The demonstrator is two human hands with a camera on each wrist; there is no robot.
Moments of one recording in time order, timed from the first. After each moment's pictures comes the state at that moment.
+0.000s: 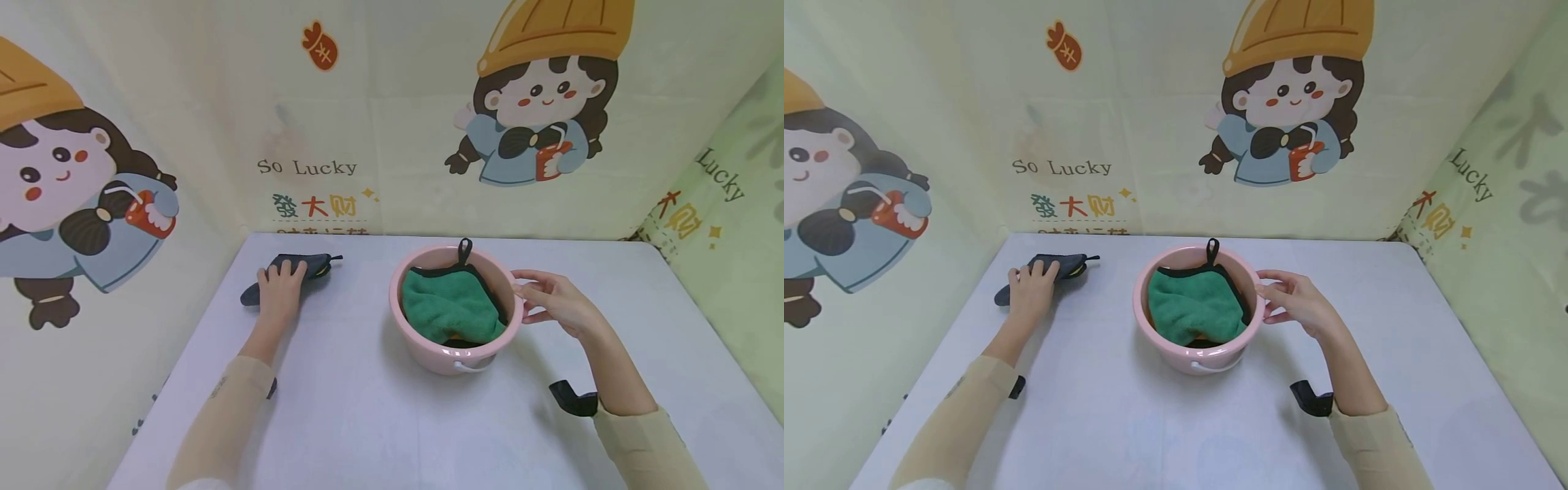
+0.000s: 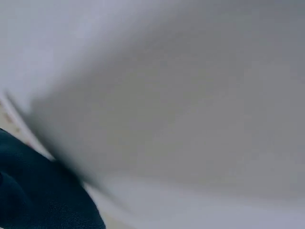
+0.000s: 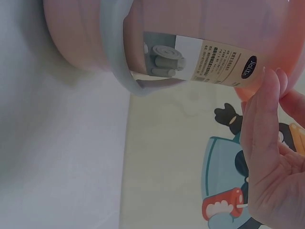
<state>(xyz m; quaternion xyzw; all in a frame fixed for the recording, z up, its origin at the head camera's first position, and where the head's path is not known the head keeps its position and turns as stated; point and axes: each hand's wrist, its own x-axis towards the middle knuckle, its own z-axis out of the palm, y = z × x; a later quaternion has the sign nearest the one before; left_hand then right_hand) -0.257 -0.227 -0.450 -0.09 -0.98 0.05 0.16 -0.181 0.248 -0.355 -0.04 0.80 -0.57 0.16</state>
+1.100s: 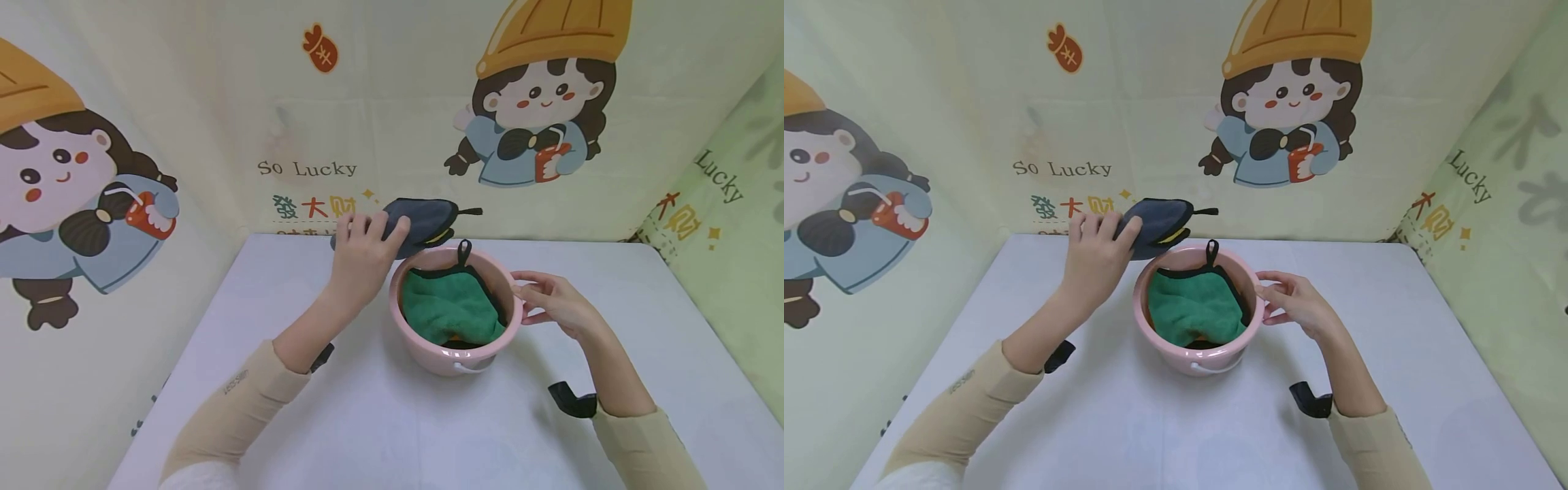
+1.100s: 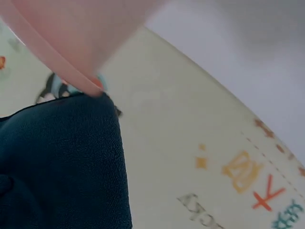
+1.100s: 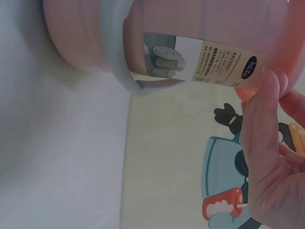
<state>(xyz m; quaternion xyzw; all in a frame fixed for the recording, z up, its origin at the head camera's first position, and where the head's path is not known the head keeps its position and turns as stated) -0.203 -0.070 -0.299 -0.30 -0.84 0.01 0.44 -0.180 0.247 -0.355 -0.04 0.80 -0.58 0.16</state>
